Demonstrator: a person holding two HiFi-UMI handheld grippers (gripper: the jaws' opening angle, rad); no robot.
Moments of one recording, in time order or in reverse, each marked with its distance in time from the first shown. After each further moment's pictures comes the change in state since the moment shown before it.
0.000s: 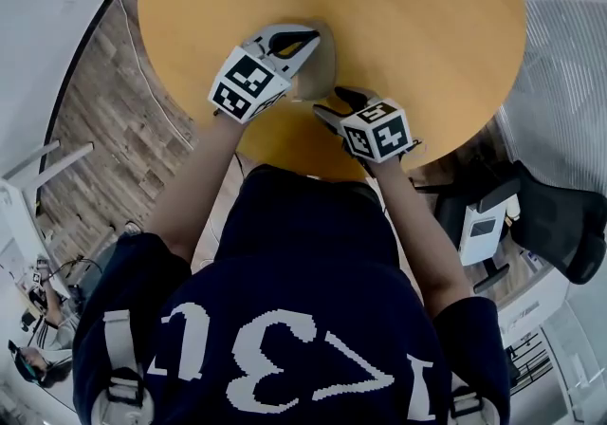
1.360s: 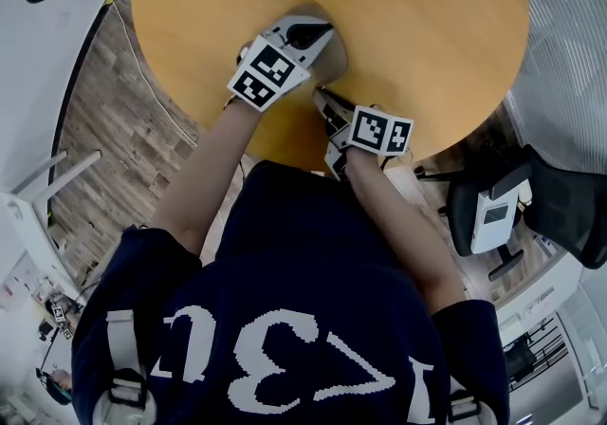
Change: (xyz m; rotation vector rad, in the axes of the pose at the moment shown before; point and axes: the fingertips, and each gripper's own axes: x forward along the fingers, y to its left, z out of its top) left arm 0.037 -0.006 -0.014 0.088 0.055 -0.040; right arm 0.016 0.004 0.009 0.727 -0.397 0.121
